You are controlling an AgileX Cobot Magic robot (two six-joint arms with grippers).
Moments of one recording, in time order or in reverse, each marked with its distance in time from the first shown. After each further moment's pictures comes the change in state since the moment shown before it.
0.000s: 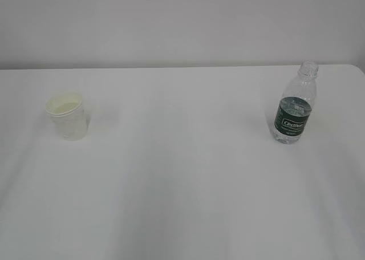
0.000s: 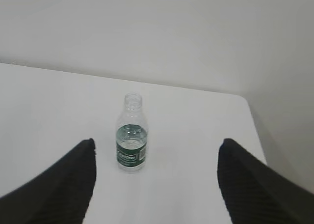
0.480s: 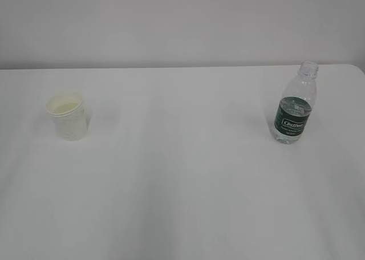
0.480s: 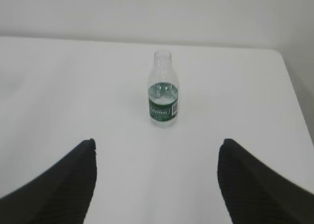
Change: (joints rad) left arm 0.000 -0.121 0.000 -0.006 0.216 0.002; right arm 0.000 -0.097 0.000 0.151 0.212 0.001
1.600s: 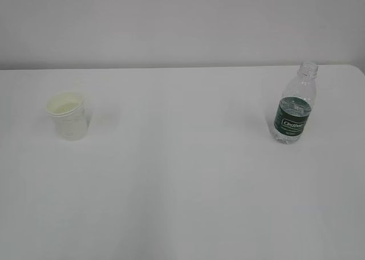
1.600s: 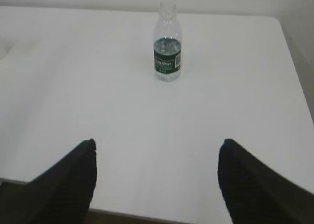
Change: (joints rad) left arm 0.000 -0.369 0.000 -0.057 0.550 0.000; right arm 0.000 -0.381 -0.012 -0.010 0.464 0.024
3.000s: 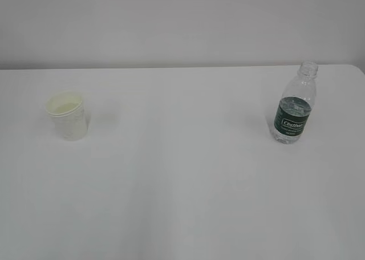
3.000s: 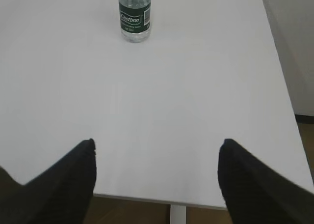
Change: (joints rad) left arm 0.000 -0.083 0.041 0.016 0.120 0.029; right arm 0.000 -0.053 0.161 -0.112 -0.017 0.005
